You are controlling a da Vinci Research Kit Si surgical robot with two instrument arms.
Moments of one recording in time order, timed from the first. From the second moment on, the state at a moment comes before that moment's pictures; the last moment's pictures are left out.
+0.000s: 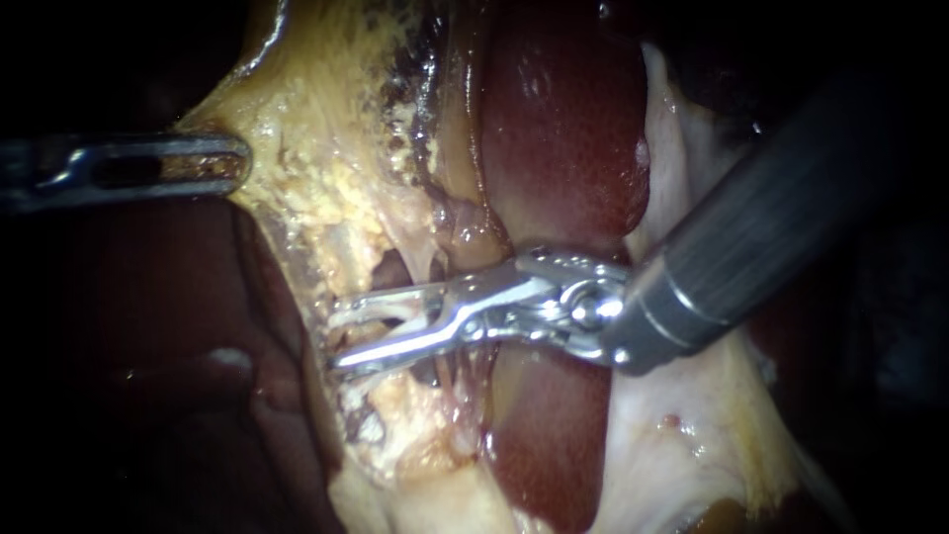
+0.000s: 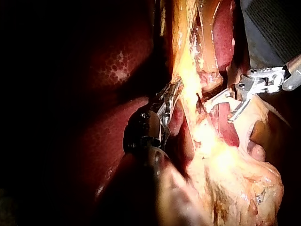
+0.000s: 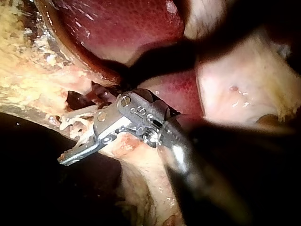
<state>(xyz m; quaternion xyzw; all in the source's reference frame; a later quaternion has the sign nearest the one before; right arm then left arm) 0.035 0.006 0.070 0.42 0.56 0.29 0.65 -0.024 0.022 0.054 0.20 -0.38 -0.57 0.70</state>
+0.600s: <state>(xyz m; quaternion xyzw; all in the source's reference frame) 0.035 0.005 0.076 0.40 0.56 0.29 0.67 -0.024 0.022 0.054 0.20 -0.37 -0.58 0.70</state>
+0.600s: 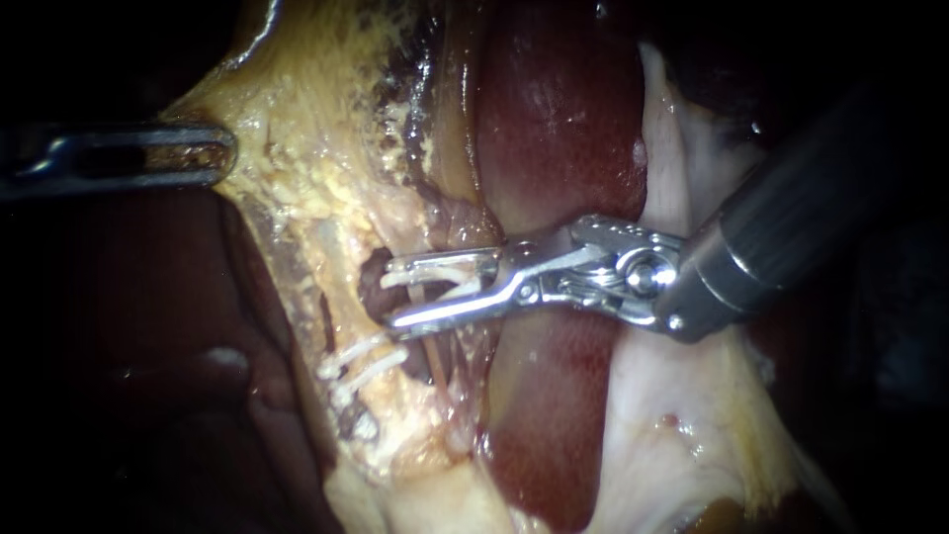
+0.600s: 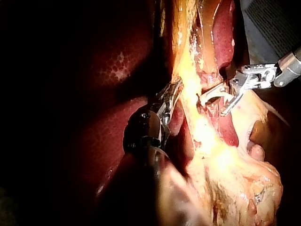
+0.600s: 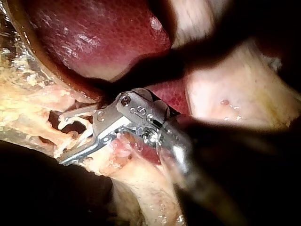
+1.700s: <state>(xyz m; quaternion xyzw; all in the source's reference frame) 0.039 0.002 0.075 0.49 0.56 0.22 0.63 -0.025 0.022 0.053 0.20 -0.37 -0.58 0.70</state>
